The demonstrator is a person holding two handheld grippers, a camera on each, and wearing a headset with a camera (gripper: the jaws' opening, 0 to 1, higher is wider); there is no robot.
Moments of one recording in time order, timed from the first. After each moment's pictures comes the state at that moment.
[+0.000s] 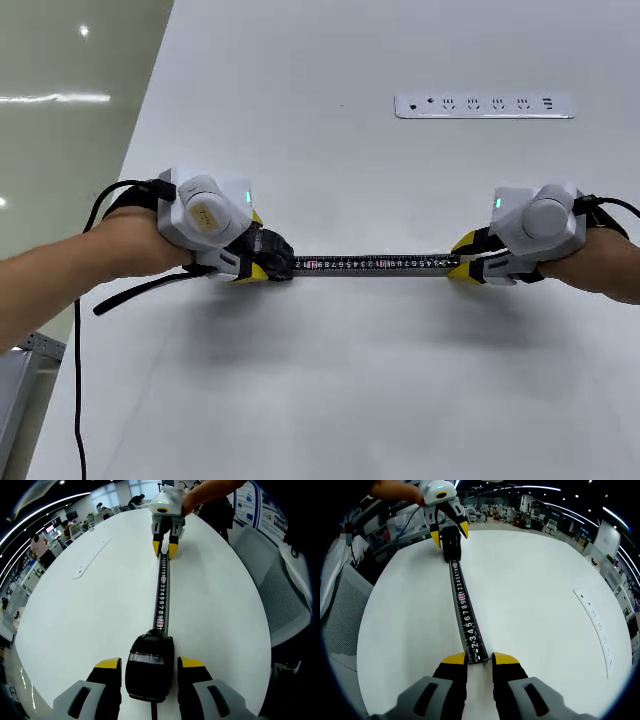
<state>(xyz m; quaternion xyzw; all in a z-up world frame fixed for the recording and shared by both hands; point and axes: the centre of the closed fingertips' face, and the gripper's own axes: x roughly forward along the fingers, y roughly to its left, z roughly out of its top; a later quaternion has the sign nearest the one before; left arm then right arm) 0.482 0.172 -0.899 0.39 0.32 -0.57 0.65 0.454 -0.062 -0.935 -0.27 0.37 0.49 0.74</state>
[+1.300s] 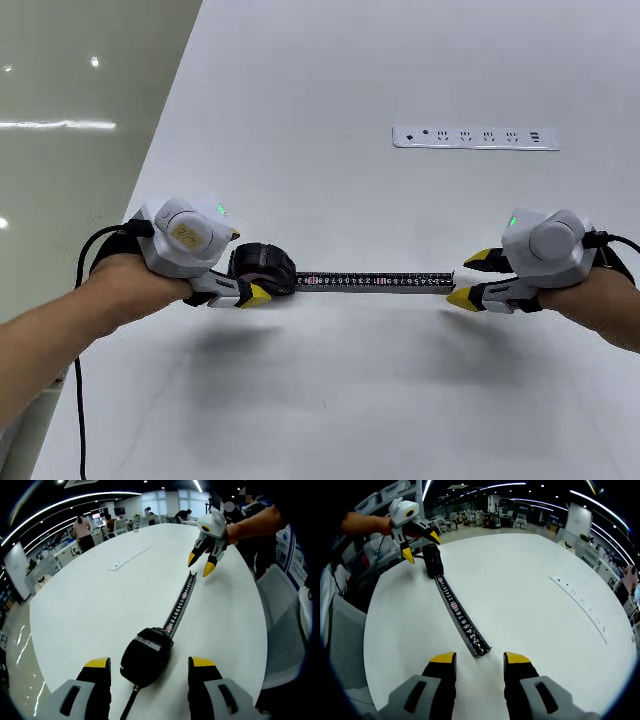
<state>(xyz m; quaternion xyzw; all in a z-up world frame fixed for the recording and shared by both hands) 0.473 0.193 -0.876 0.26 0.33 -0.46 0.78 0.443 -0.073 -0.909 -0.20 0.39 0.40 0.81</state>
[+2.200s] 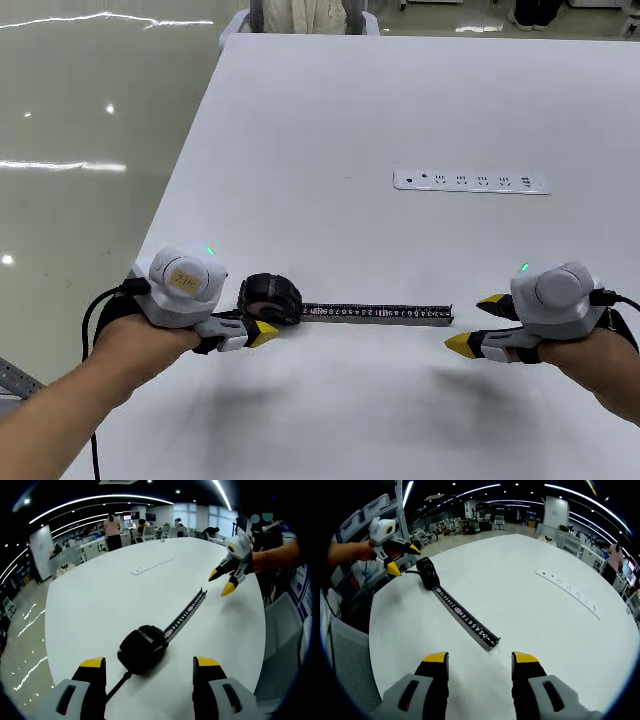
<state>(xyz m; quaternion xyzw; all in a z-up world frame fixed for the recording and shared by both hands) 0.451 0.207 -0.852 0.18 0.33 -0.38 0.84 0.418 -0.076 -0.892 -0.13 0.39 0.33 0.85</state>
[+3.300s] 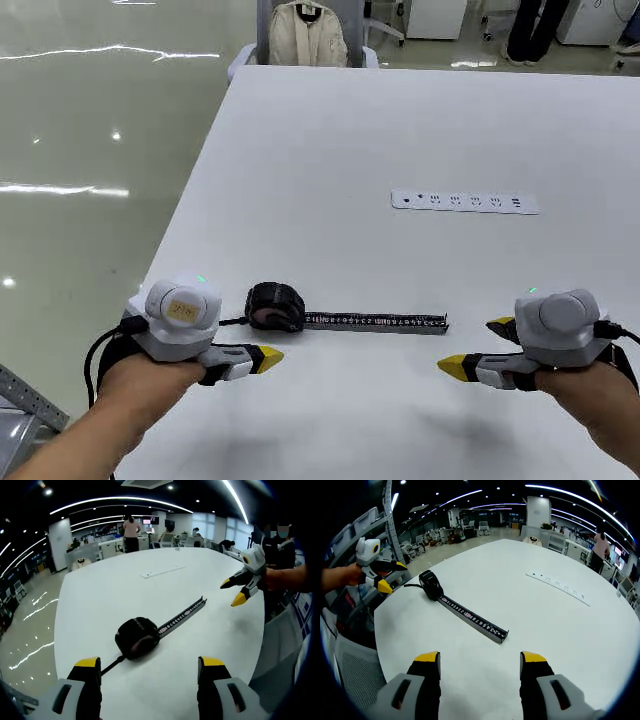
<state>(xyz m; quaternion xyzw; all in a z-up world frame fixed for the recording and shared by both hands) 0.414 0.223 -0.838 0.13 0.33 -0.32 0.88 0.386 -0.070 -0.867 -0.09 0.38 0.28 0.88</state>
